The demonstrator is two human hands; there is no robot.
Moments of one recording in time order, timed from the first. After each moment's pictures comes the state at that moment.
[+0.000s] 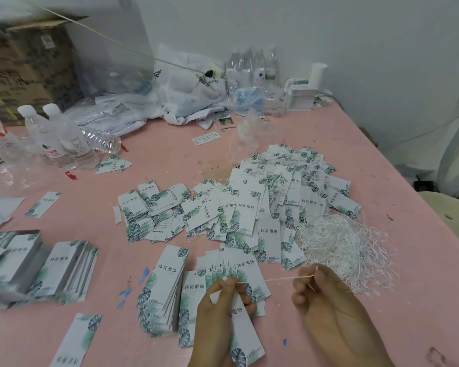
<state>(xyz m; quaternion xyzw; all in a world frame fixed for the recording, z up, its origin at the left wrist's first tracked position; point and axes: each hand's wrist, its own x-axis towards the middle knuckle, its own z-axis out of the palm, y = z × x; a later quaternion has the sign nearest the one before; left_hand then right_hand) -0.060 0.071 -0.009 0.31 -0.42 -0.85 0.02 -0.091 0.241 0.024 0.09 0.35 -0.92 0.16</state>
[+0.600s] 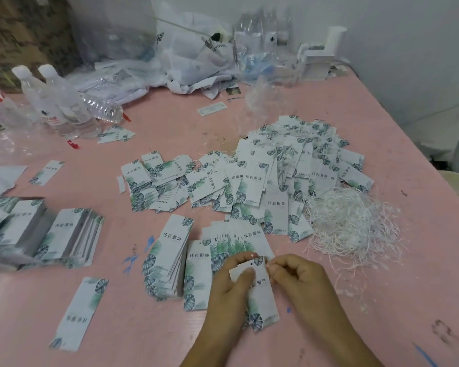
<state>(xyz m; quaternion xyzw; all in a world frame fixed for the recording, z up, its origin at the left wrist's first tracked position) -0.039 0.074 -0.048 0.18 -0.57 -0.80 -0.01 -0.076 0.218 -0.018 -0.04 0.78 -0.61 0.14</state>
